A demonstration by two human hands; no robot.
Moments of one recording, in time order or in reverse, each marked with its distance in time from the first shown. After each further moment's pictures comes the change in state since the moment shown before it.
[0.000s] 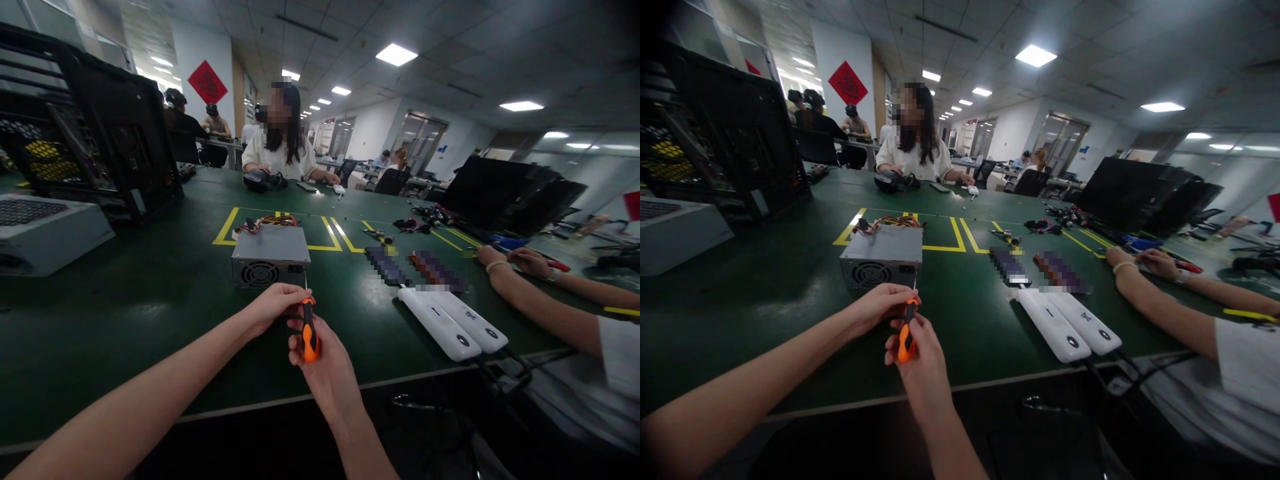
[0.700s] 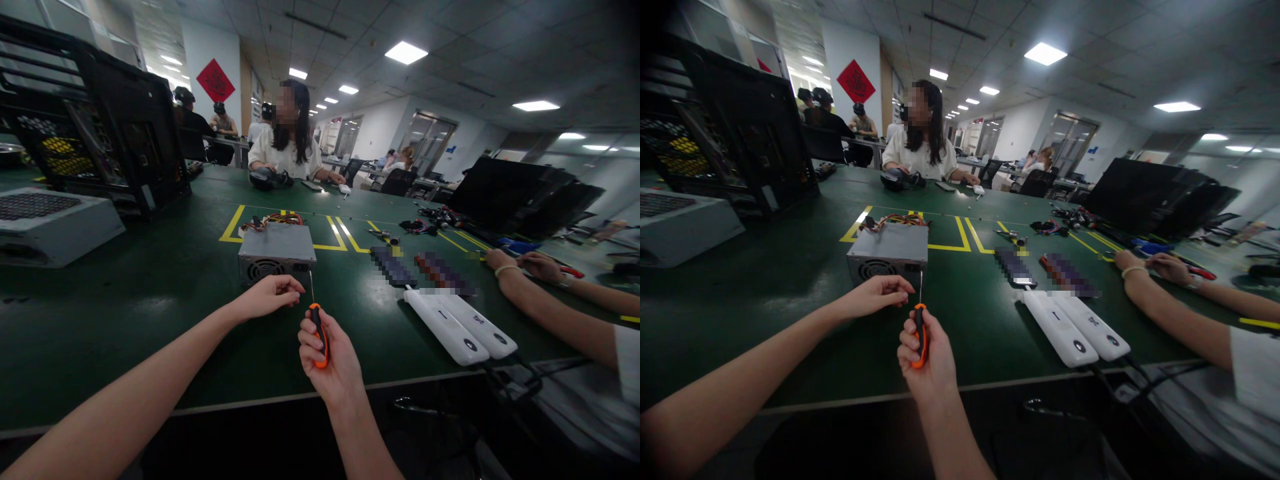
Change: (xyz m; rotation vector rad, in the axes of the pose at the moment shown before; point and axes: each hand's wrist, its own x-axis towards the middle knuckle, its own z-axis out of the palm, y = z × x) left_hand -0.004 0.003 -0.037 0.481 -0.016 0.206; right_hand 0.021 -0.005 -0.007 0.553 -0.028 0.367
